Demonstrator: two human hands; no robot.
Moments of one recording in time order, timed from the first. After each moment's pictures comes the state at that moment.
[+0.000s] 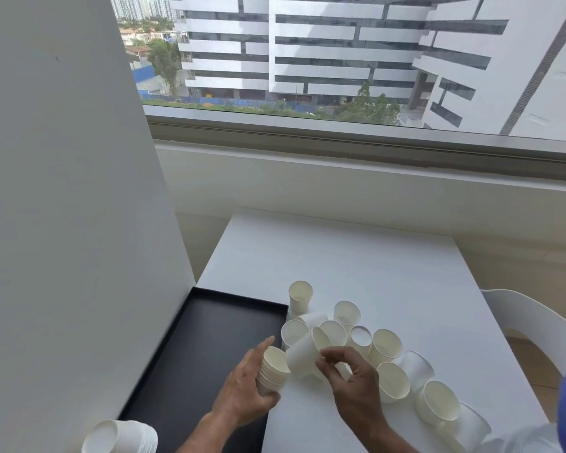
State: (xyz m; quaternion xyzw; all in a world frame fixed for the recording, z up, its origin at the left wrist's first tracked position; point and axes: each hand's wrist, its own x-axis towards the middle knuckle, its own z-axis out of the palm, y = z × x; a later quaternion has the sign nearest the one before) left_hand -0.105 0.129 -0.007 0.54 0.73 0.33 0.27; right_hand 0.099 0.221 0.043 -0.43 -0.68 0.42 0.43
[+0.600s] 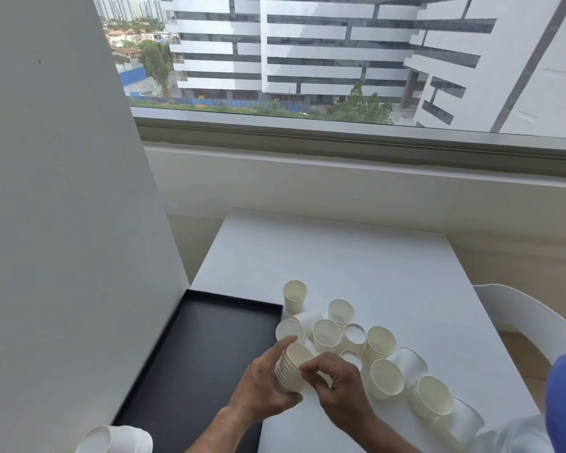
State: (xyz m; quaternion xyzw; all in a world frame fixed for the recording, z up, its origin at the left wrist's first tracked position) left_hand -0.075 0.152 0.007 0.57 0.68 0.36 0.29; right_hand 0.101 0.222 0.041 -0.35 -0.79 0.38 0.34
